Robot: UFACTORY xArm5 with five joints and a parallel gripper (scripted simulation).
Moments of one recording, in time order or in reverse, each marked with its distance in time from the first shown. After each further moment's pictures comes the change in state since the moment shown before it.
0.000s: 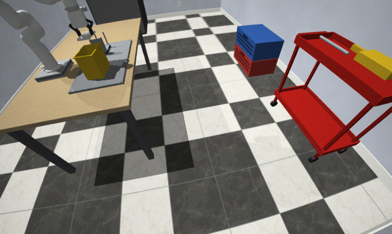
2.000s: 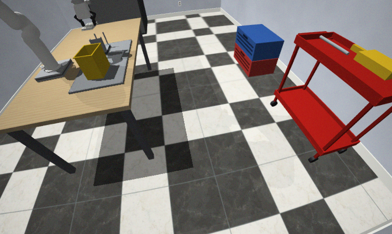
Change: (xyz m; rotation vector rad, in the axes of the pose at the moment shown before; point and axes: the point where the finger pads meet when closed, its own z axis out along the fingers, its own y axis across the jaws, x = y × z) arm 0.170 -0.039 -0.008 0.001 -0.001 0.001
